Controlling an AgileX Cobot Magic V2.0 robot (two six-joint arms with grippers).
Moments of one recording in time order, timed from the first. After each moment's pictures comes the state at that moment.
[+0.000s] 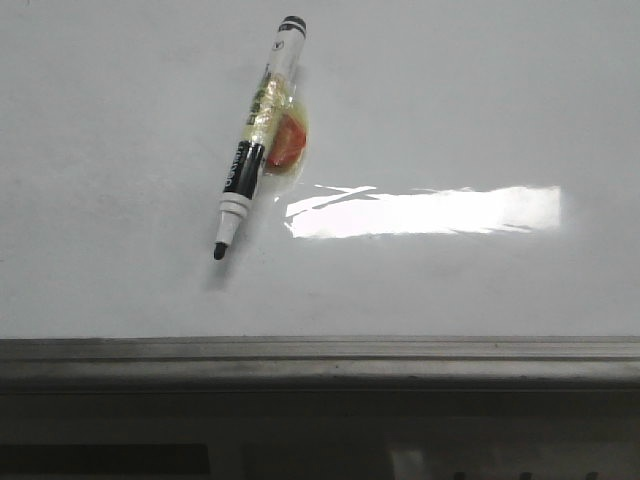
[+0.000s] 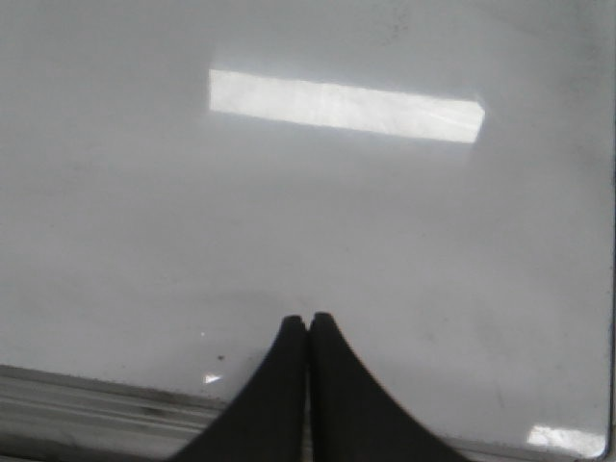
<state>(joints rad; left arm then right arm) -0.23 -0.01 0.00 0.04 0.22 0.11 -0.02 -0.01 0.01 -0.07 0.33 -0.11</state>
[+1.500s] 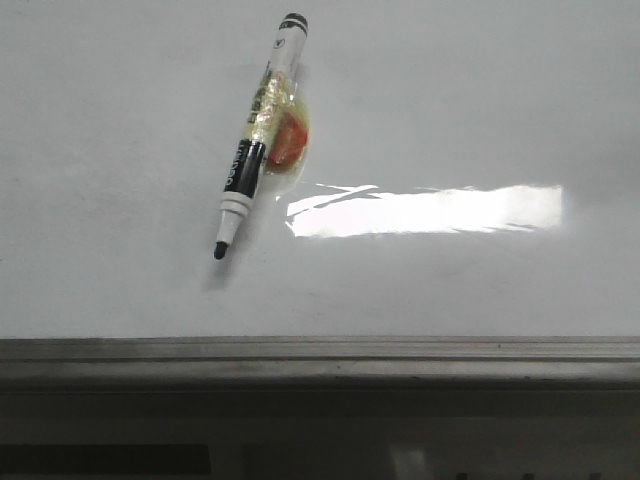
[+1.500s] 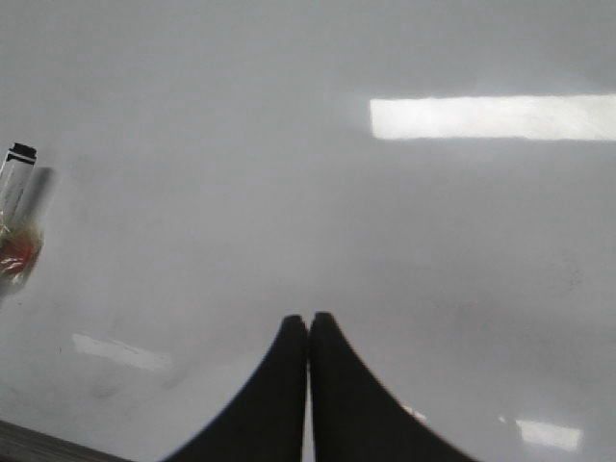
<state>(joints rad) -0.23 0.56 -0.58 -0.57 0.72 0.32 -0.02 0.22 -0.47 0.48 0.62 -0.38</state>
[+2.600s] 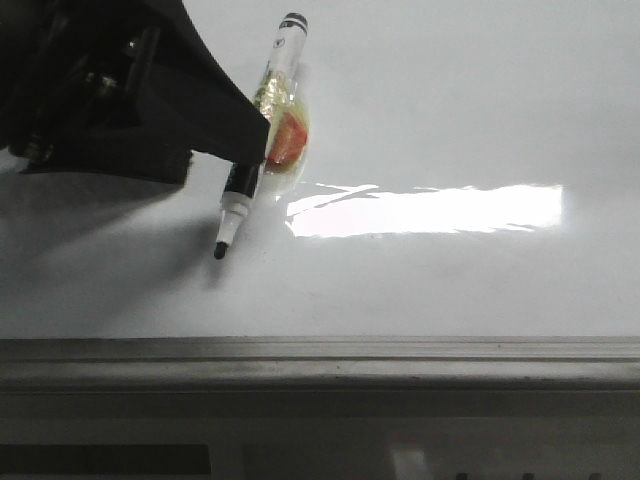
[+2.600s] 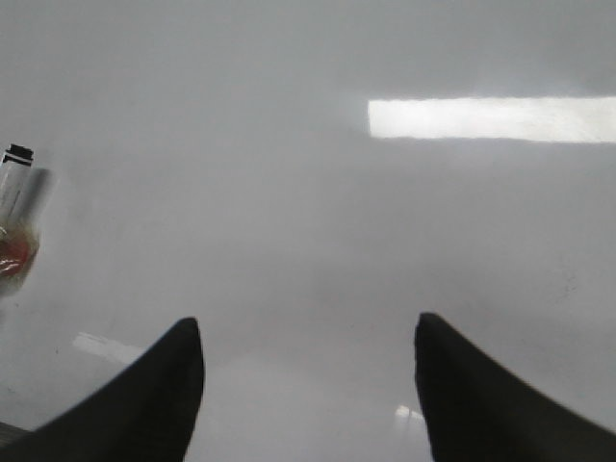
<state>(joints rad) -0.75 1.19 -0.67 -0.91 0.20 0.55 -0.02 0.22 -0.48 0.47 0.62 -0.38</state>
